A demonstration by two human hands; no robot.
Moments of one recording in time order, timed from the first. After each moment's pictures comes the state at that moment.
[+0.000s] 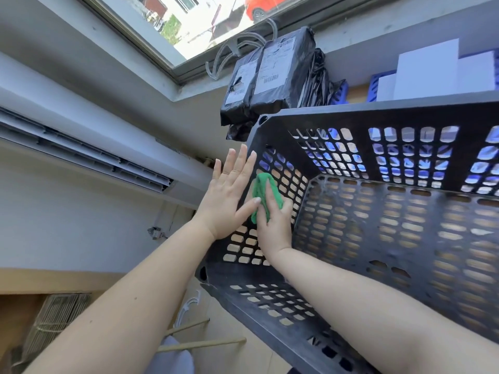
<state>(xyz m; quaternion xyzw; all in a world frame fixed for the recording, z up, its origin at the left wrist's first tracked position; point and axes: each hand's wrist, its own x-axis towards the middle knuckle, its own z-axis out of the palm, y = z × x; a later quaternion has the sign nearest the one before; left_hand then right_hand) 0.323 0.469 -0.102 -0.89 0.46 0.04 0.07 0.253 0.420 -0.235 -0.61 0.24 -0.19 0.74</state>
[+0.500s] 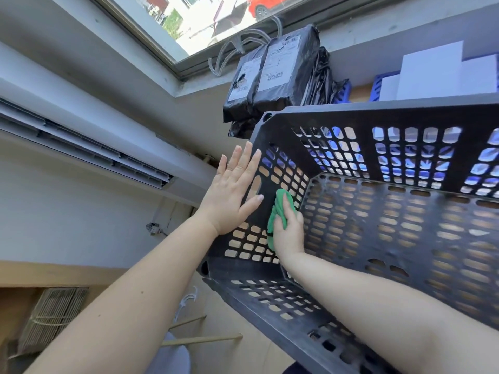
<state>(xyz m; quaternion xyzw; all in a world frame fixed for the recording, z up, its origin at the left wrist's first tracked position) 0.324 0.470 -0.102 -0.88 0.46 0.03 0.11 0.234 0.414 -0.253 -0.54 0.30 -0.08 0.78</state>
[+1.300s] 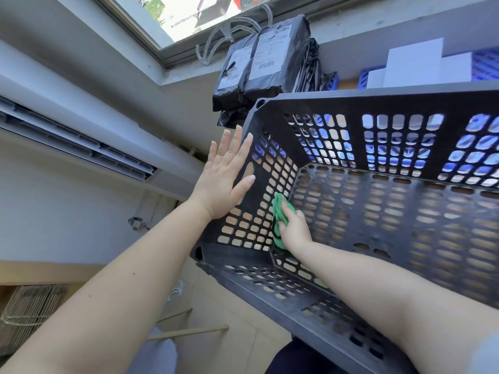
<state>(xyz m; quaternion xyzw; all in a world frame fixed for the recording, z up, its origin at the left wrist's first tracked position) 0.325 0.471 -0.104 -0.89 0.46 0.03 0.04 0.217 0.403 -0.307 -0.70 0.26 0.04 0.67</state>
